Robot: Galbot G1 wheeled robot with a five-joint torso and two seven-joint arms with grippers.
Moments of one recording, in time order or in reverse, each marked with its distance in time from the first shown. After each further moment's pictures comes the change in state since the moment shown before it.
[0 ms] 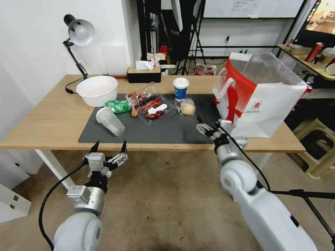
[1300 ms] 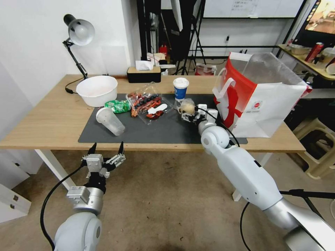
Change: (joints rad) left arm -0.008 0.004 -0.006 0.036 -0.001 -0.021 -0.018; right arm 0.410 0.069 -0.223 -0.430 0.135 -0.109 0.006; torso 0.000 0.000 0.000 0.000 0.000
